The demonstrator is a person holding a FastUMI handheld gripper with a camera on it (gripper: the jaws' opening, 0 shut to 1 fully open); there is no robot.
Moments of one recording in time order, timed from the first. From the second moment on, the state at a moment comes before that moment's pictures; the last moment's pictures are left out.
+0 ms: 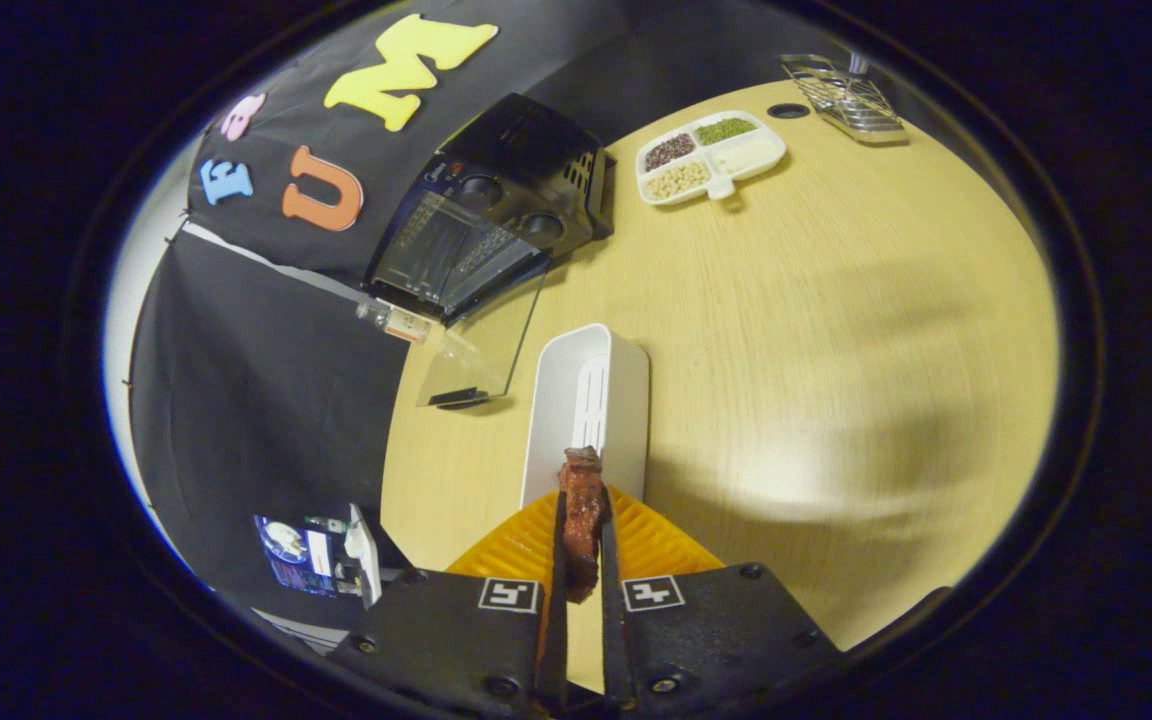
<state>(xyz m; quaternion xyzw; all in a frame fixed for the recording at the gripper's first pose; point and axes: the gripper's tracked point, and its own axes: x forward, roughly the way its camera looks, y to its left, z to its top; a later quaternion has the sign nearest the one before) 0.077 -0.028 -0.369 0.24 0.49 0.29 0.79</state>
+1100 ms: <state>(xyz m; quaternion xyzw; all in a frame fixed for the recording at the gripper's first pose) 0.174 0.193 -0.252 0.55 0.27 0.20 0.76</state>
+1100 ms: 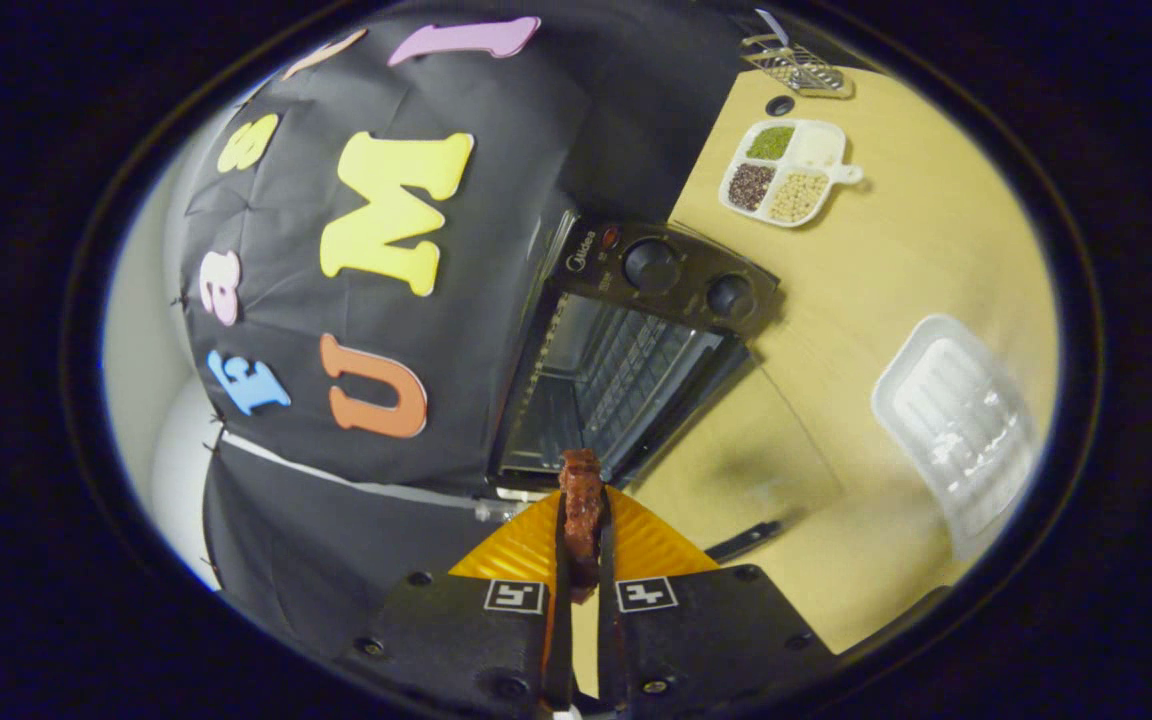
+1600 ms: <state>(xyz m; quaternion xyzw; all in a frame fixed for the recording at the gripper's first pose) 0.289 0.259 -0.305 0.59 0.21 0.05 0.78</state>
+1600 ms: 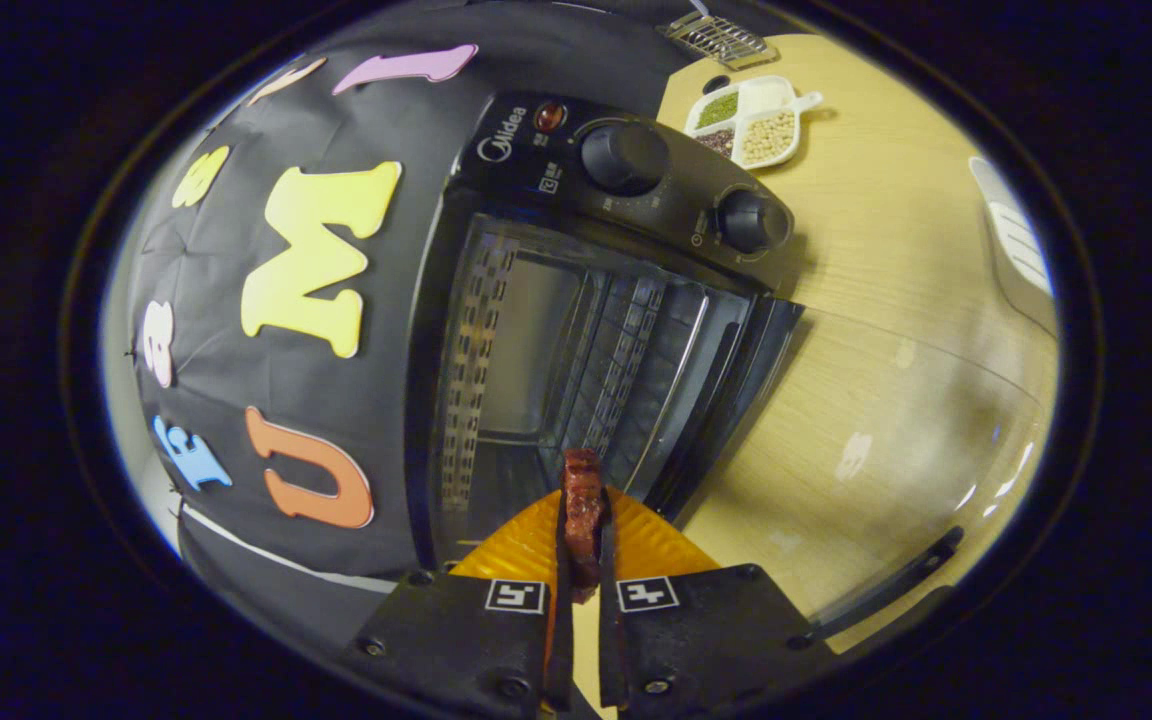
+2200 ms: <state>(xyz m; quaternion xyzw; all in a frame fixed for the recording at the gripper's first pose) 0.348 0.265 -0.316 0.44 0.19 0.01 0.88</state>
